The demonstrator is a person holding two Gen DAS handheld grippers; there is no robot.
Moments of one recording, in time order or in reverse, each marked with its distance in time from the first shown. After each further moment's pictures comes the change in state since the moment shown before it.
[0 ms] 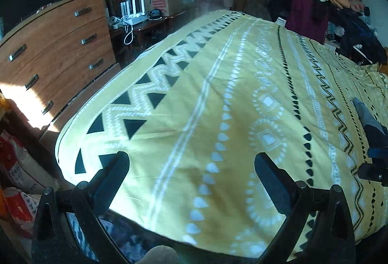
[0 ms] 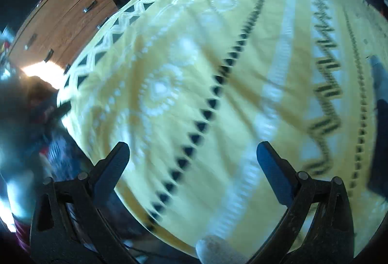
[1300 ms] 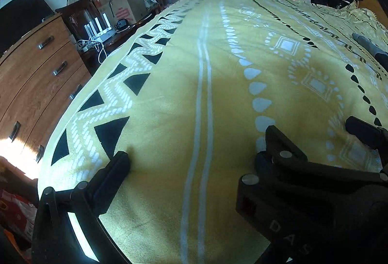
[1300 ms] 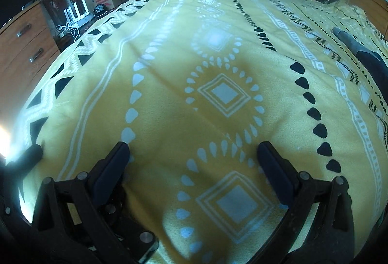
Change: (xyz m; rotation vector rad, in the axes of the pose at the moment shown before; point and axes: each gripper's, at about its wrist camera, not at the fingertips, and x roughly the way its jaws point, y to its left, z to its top) left arm 0.117 -0.016 -0.035 0.348 -0.003 0.006; right arm 0.120 0.116 -0.025 0.282 -0.341 -0.342
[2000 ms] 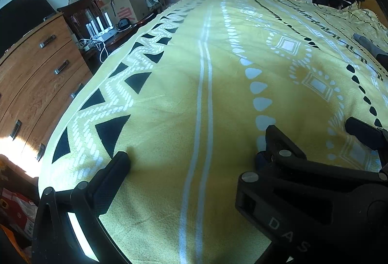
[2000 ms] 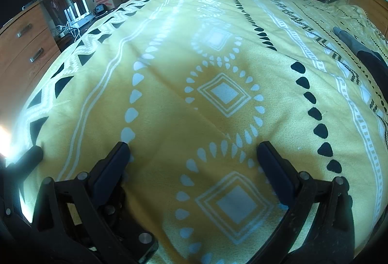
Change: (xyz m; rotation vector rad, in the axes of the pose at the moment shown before) left arm -0.007 0.011 -0.008 -0.012 0.001 -0.001; right arm 0.000 -0.001 -0.002 -0.006 -0.002 0.001
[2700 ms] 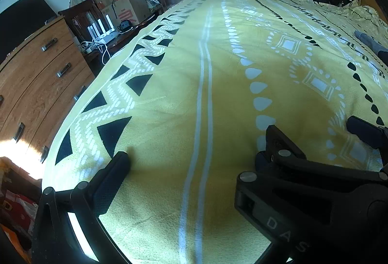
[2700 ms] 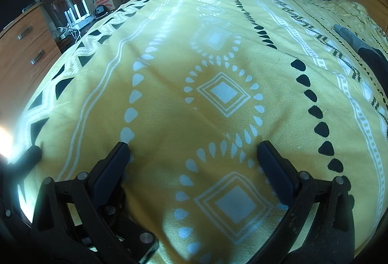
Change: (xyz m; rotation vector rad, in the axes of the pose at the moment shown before) left arm -0.002 -0.005 0.000 0.021 -0.008 0.031; right arm 0.000 -0.002 -0.001 0.013 0.001 0.019
